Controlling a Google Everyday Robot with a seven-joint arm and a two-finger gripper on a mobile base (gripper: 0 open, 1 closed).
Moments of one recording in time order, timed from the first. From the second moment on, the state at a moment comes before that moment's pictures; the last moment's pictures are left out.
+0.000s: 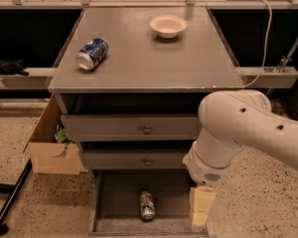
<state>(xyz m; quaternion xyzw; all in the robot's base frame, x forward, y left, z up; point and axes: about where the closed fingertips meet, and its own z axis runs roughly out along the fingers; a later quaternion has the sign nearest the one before) 0.366 -0.108 0.691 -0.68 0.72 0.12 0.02</state>
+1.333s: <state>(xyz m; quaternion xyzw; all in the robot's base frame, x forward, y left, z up) 0.434 -0.047 0.618 -0.68 0.67 0.29 0.07</state>
